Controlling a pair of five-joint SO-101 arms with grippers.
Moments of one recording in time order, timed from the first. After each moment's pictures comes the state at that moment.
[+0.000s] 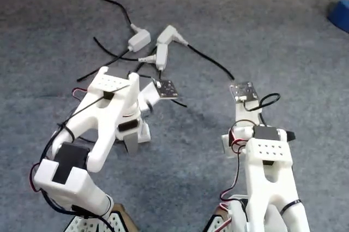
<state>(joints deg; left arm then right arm) 7.8 7.8 22.0 78.9 -51.8 -2.1 -37.6 61.3 57.7 12.0</state>
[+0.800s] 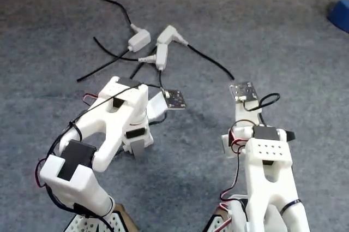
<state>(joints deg) 11.2 8.4 27.6 71.8 -51.9 -2.2 -37.6 61.3 57.8 12.0</state>
